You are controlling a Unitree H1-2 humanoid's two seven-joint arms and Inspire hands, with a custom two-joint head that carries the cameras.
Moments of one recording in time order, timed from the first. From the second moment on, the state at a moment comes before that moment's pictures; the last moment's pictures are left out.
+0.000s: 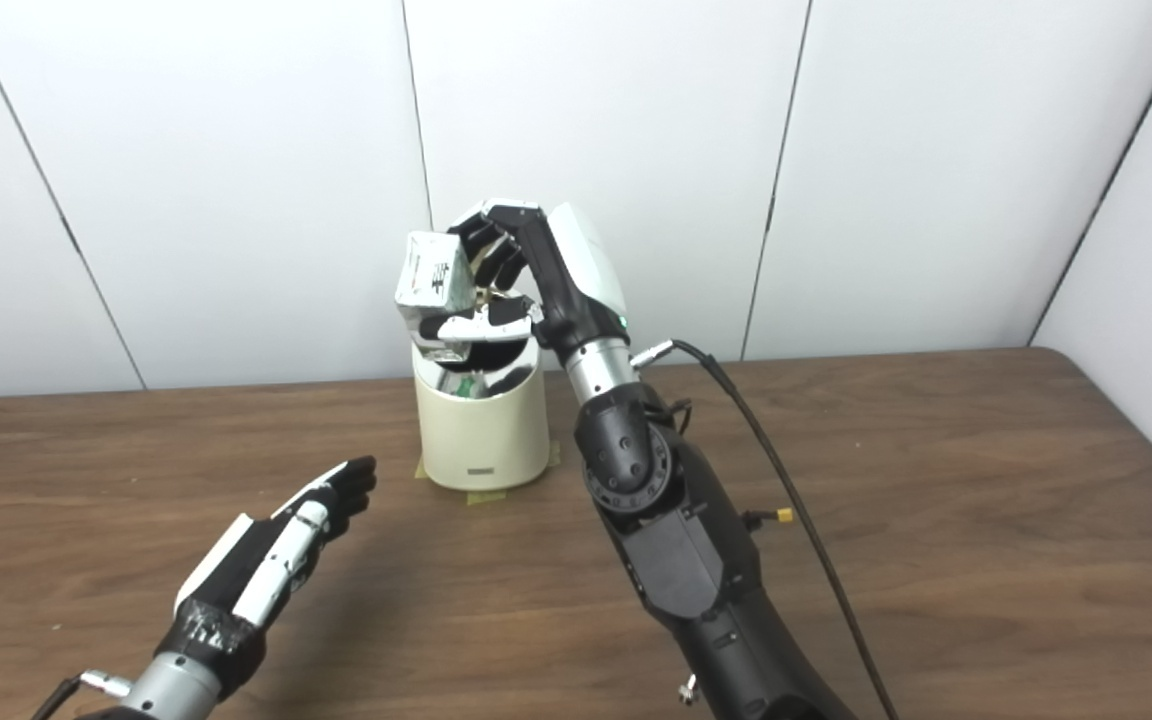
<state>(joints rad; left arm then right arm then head) -0.09 0.22 -0.13 -0.41 -0.02 0.47 -0.16 -0.74 -0.01 0.17 0.32 -0.49 -0.04 -0.20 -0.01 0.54</state>
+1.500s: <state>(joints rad) -0.02 0.08 -0.05 -0.29 0.04 0.33 -0.07 -0.74 -0.06 0.16 0.50 -0.48 -0.12 -0.27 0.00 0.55</state>
